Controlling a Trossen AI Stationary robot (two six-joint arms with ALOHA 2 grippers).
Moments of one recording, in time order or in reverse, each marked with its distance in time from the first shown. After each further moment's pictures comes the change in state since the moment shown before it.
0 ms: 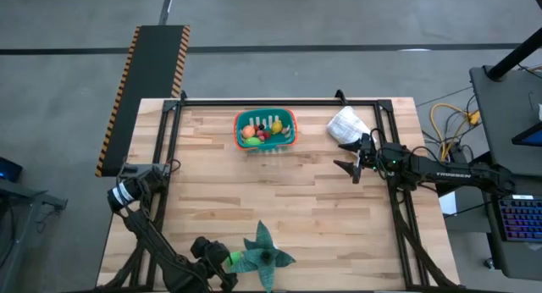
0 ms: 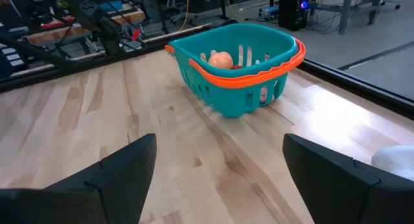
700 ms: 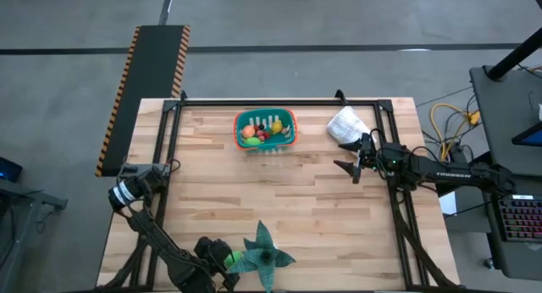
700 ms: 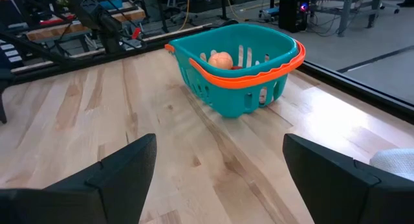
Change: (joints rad) left arm 0.019 -0.002 -0.144 0.227 0.044 0.002; right arm 0.000 0.000 0.000 0.000 0.000 -0.019
